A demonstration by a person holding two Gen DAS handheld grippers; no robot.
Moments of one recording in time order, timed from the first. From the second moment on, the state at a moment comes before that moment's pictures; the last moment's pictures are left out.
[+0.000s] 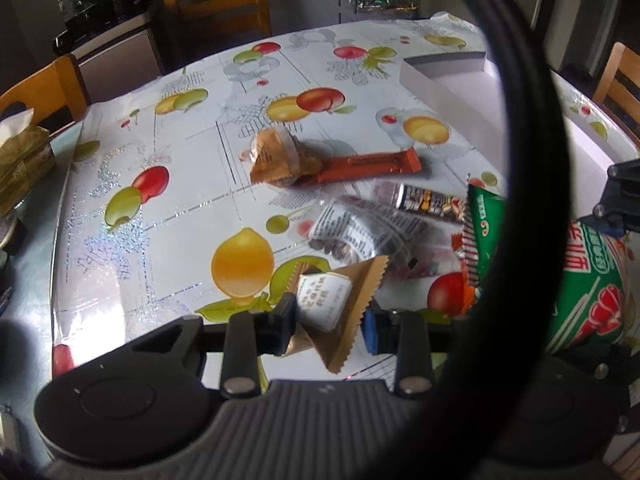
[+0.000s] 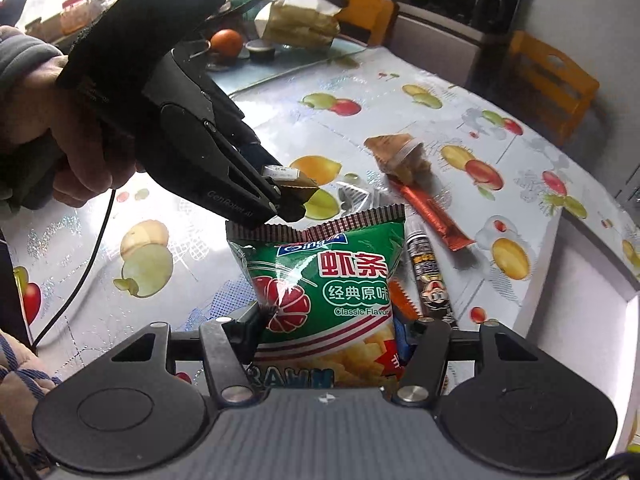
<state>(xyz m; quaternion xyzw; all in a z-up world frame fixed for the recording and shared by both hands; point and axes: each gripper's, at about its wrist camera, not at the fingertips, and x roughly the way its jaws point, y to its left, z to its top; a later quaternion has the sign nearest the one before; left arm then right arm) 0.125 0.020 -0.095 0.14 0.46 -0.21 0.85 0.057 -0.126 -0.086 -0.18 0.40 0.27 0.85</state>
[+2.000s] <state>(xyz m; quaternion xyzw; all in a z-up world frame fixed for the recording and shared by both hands) 0.094 -0.265 -0.120 0.13 0.47 -0.25 0.83 0.066 -0.363 -0.138 -0.14 0.42 0.09 0.89</state>
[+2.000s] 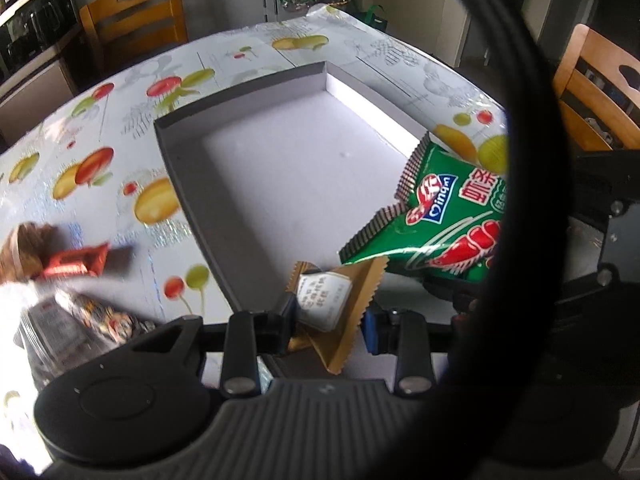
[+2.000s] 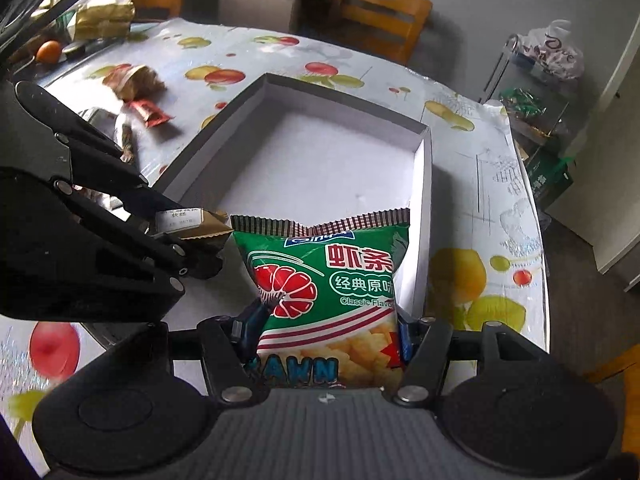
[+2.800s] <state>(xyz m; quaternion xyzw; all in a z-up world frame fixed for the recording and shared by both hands) 0.044 -0.261 -0.124 0.16 0.46 -0.28 0.83 0.017 -0.362 -0.135 -0.13 0.43 0.08 0.89</state>
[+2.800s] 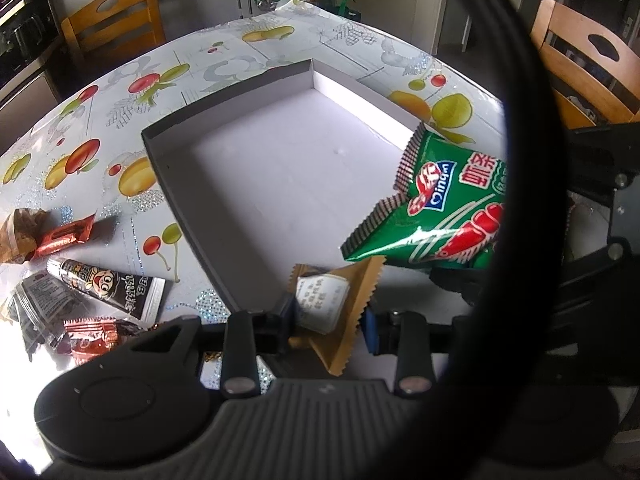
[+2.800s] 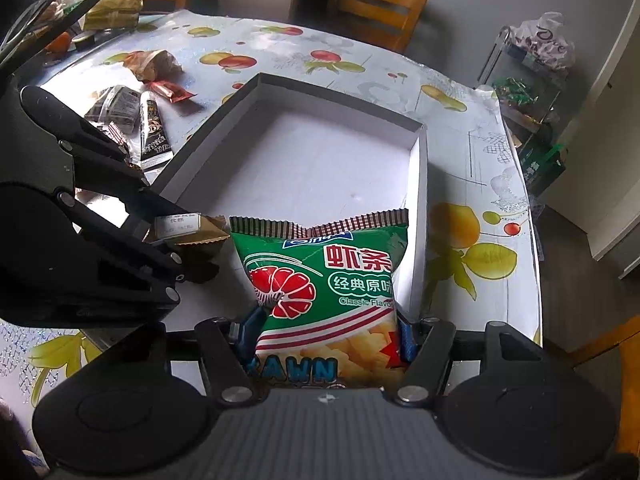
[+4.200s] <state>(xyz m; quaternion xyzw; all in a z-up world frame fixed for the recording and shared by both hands) 0.042 -0.159 -0.052 0.07 0.43 -0.18 0.88 -0.007 -0.321 -0.057 -0.11 0.35 0.13 0.92</state>
